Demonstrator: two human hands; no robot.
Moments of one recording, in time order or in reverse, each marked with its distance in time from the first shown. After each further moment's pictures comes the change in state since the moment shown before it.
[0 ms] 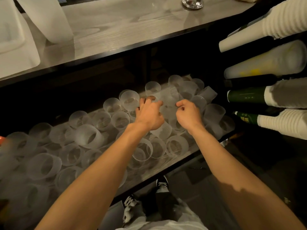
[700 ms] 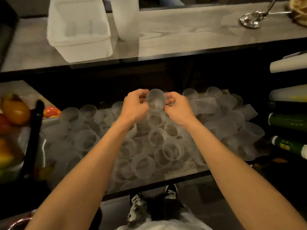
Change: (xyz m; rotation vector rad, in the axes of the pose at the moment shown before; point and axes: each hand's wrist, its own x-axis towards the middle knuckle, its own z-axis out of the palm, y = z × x) left_hand -0.065 -0.131 -0.078 -0.567 0.474 -0.192; right_hand -0.022 -0.114 0.093 0.159 -0.316 -0.341
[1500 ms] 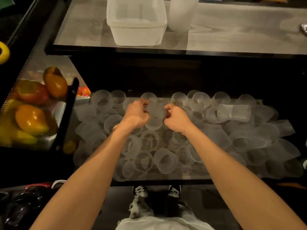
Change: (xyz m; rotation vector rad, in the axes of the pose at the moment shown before) left_hand -0.025 -0.102 -0.057 0.170 -0.007 -0.185; right_hand 0.006 -0.005 0.107 -0.261 -0.366 -0.004
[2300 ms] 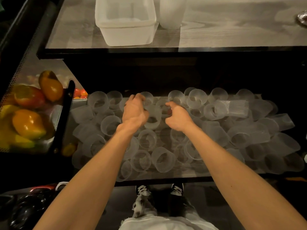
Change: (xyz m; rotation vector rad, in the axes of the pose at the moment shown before) left_hand -0.005 0.020 0.010 0.190 0.168 -0.022; right_hand -0.012 0.004 -0.015 -0.043 0.022 0.068
